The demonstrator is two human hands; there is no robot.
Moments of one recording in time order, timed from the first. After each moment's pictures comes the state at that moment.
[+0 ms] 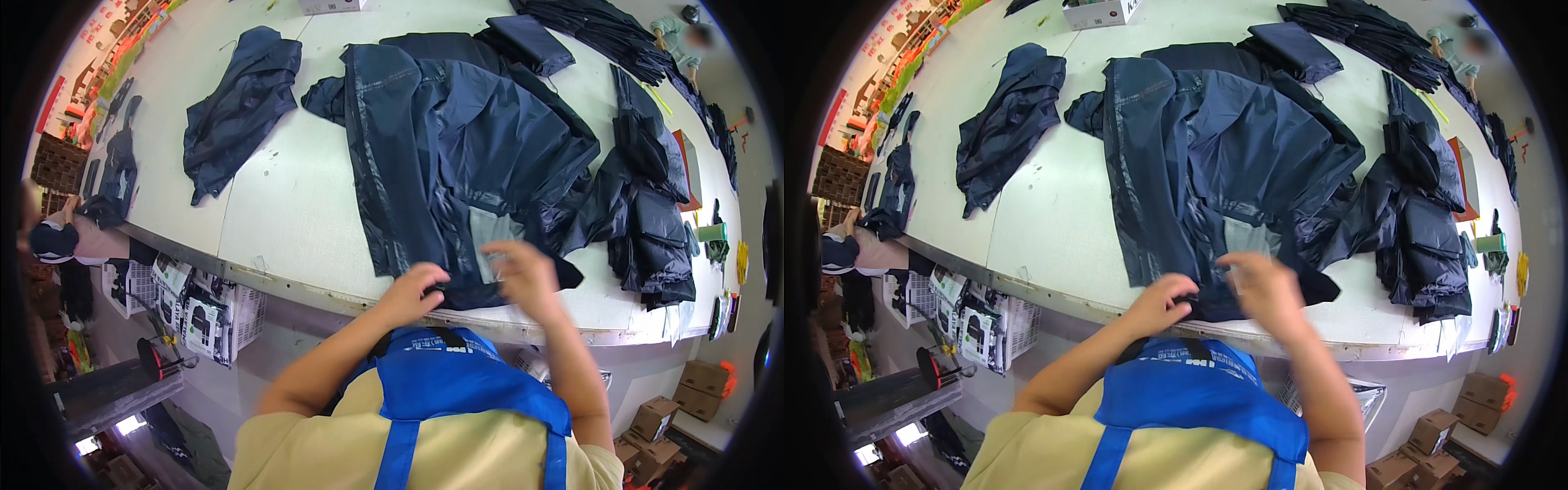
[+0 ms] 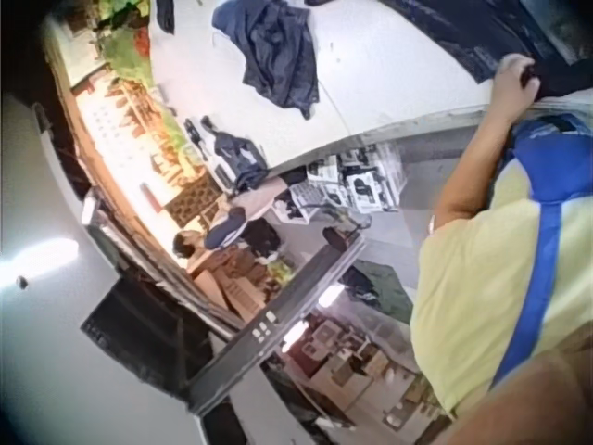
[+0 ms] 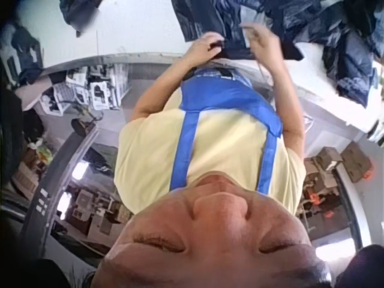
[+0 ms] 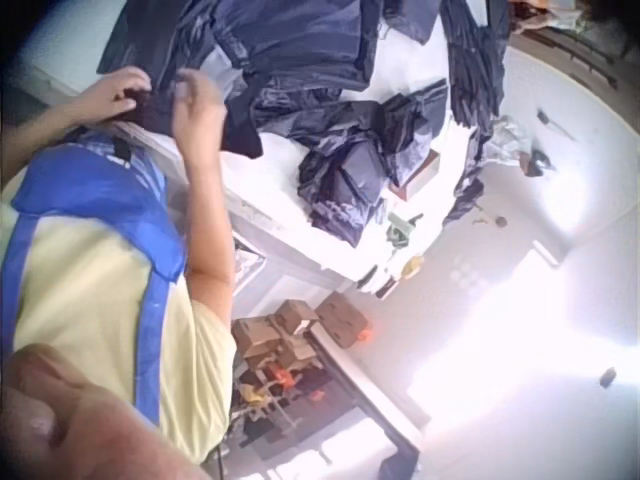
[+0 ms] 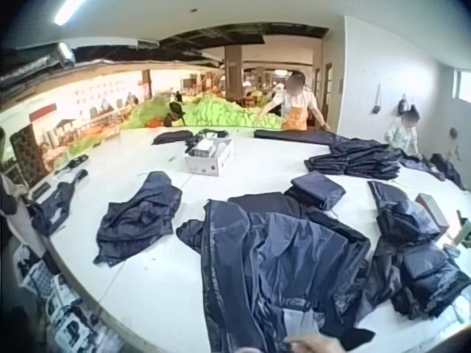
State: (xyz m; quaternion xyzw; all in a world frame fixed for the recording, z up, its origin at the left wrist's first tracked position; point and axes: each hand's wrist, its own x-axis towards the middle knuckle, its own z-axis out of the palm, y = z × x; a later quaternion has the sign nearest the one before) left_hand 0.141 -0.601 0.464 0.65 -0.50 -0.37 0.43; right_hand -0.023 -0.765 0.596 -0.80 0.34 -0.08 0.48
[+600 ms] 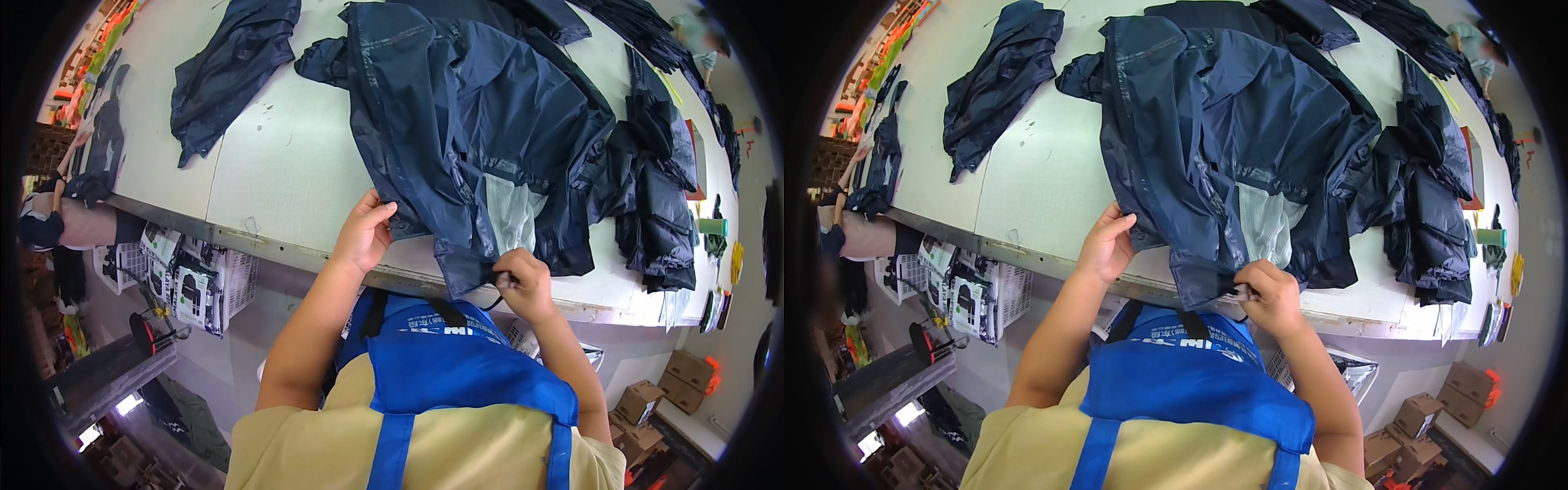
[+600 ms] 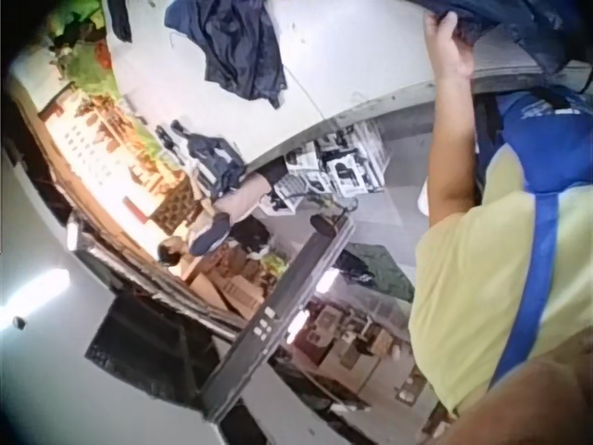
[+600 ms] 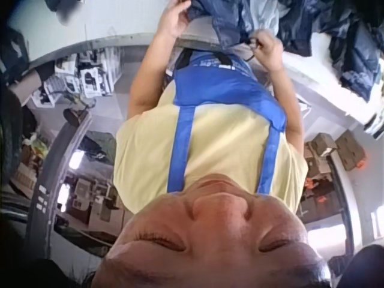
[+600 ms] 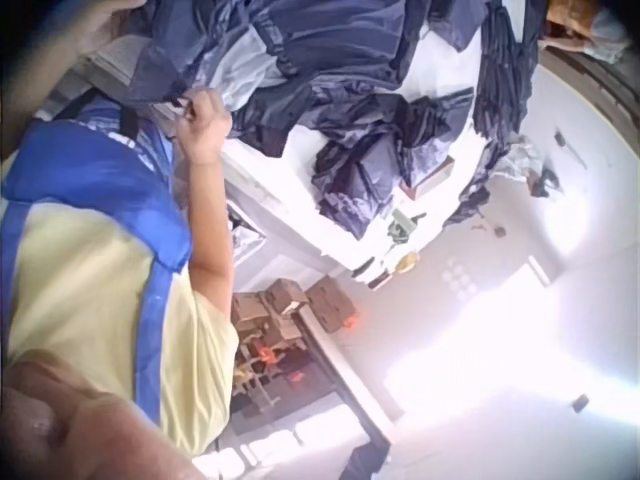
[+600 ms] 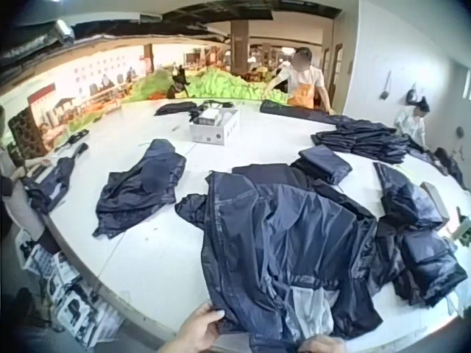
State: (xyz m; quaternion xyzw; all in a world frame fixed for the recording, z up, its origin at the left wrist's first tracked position) left_hand 0.194 -0.594 0.469 0.40 0.02 -0.55 0.73; right_hand -0.060 -0.728 0.526 -0.89 0.20 -0.18 0.37
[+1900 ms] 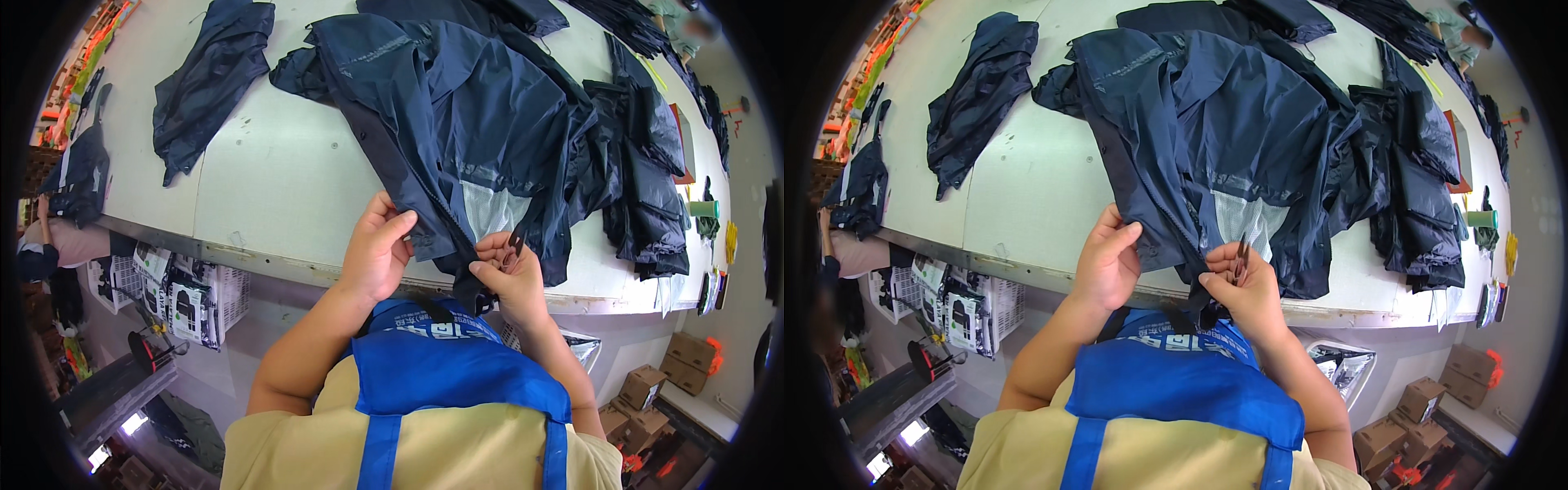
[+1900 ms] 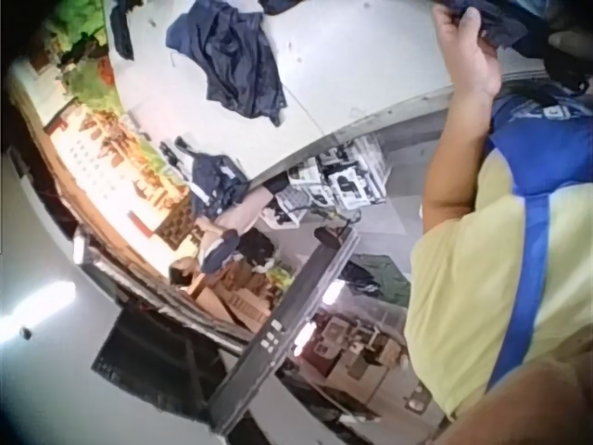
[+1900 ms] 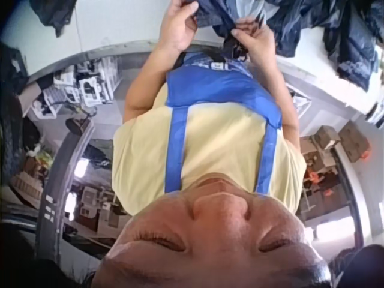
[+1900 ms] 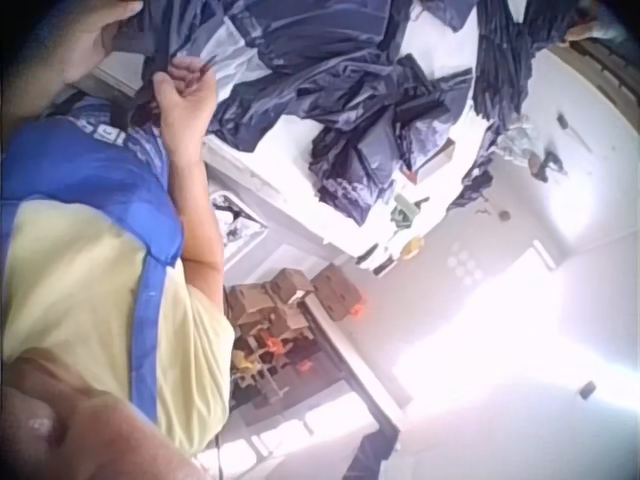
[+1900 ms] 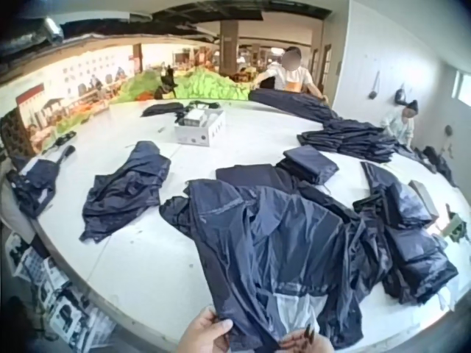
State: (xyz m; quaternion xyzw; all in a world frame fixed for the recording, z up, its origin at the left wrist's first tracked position) left_hand 0.152 -0.622 0.543 0.35 -0.04 -0.55 0.75; right_hand -0.029 -0.715 0.579 -0.50 0.41 -0.17 0.75
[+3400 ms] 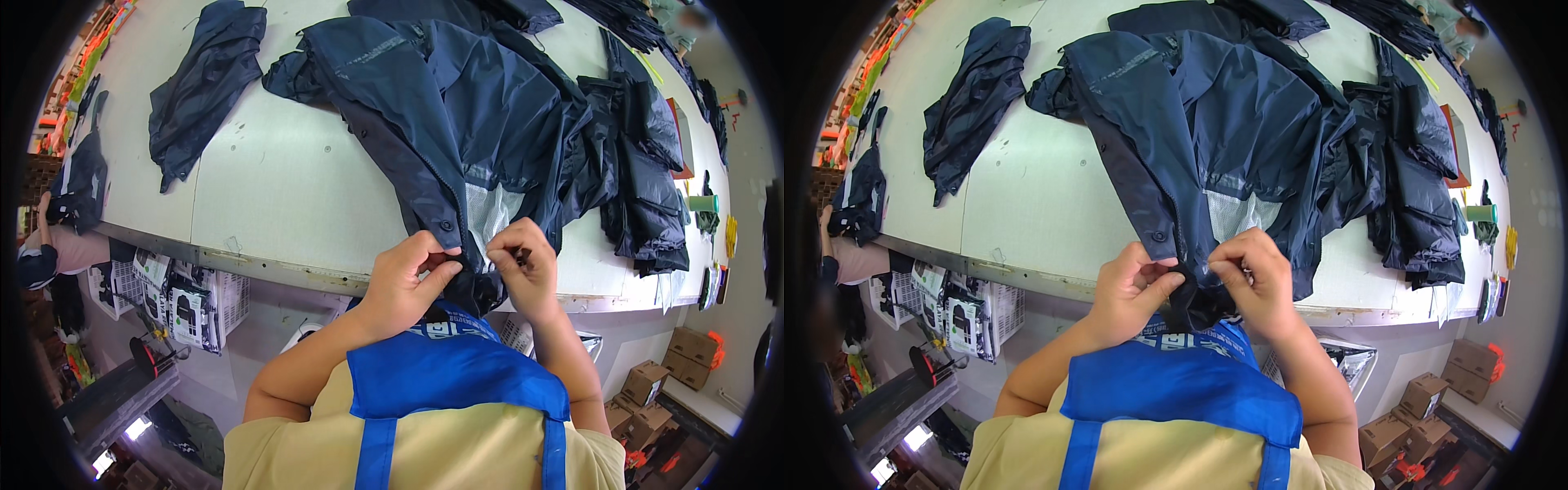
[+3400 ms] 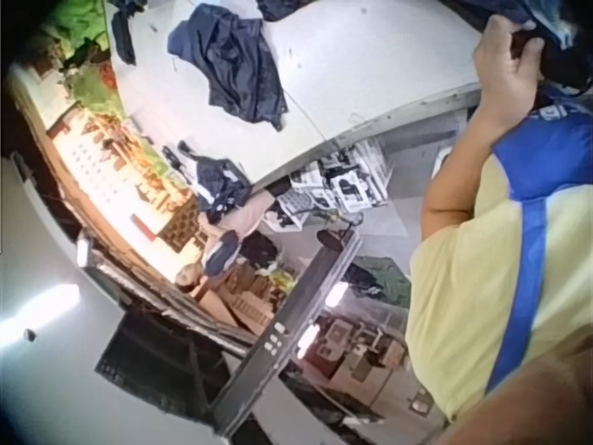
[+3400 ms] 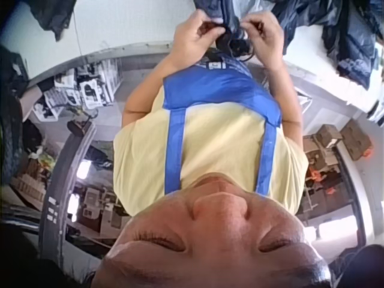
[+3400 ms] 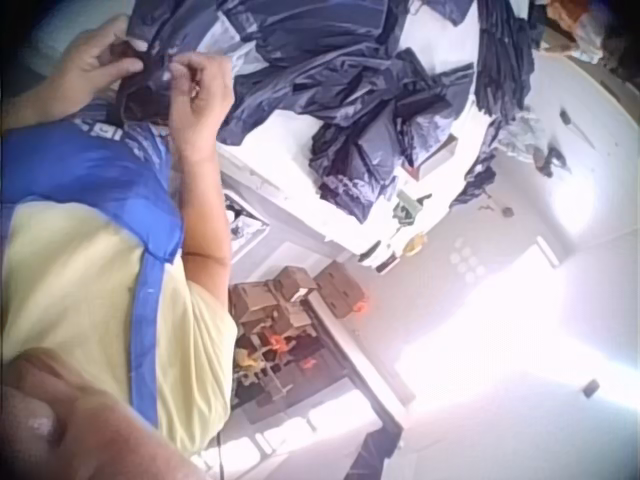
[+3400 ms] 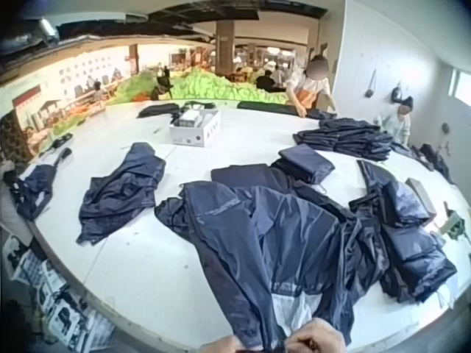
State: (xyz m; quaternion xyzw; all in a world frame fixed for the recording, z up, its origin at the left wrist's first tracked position) left_hand 0.118 -0.614 0.576 0.58 -0.38 -0.41 0.60; right_hand -0.035 -0.746 0.592 -0.81 0.24 -0.26 0.46
